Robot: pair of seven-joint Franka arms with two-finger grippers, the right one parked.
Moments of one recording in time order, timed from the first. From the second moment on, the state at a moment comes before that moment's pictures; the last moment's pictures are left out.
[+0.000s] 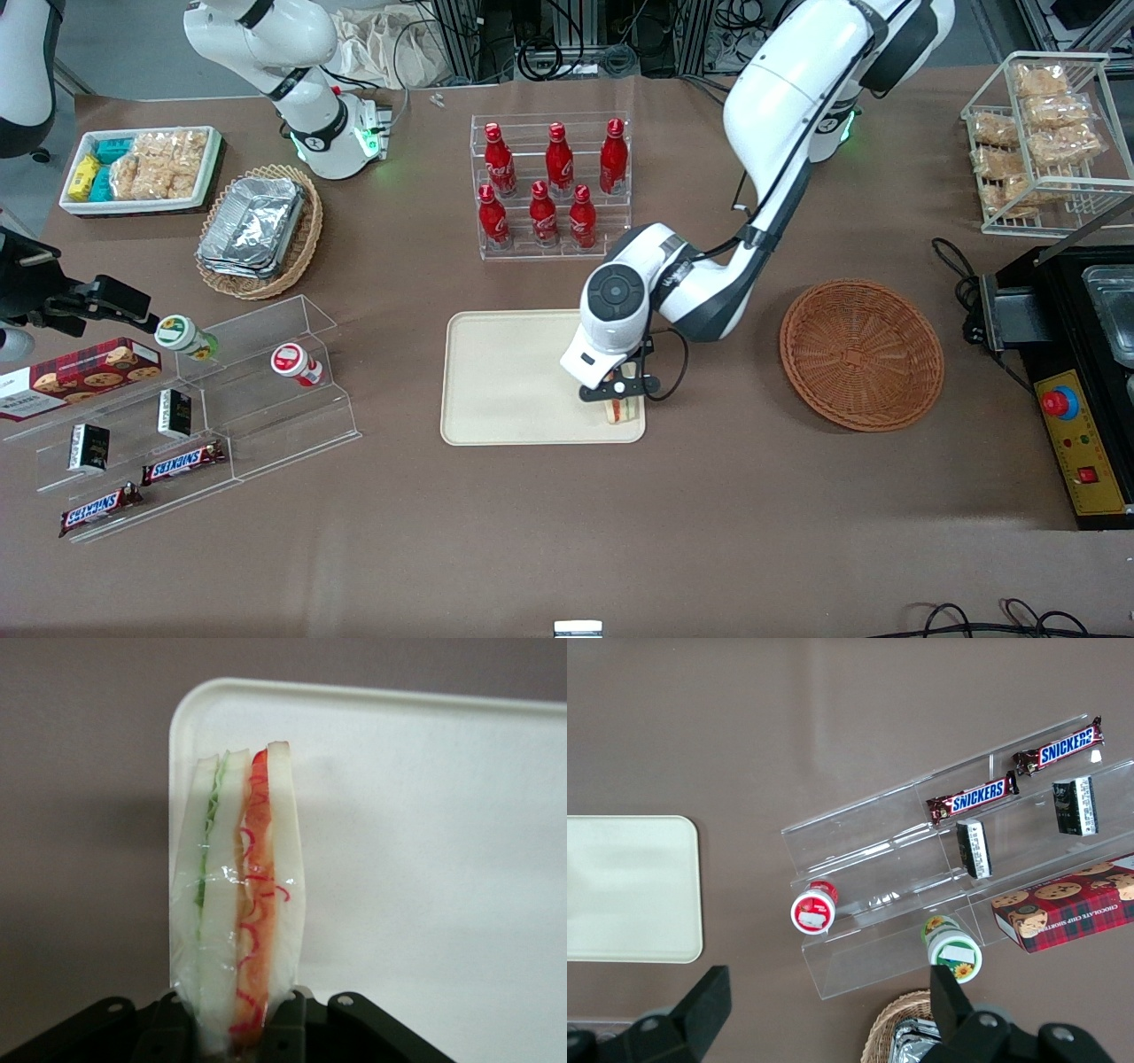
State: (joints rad) arm -0.57 0.77 -0.18 -1.42 0.14 2.10 -0.85
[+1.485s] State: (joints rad) arm -0.38 0.51 -0.16 -1.37 0.20 1.91 -0.90
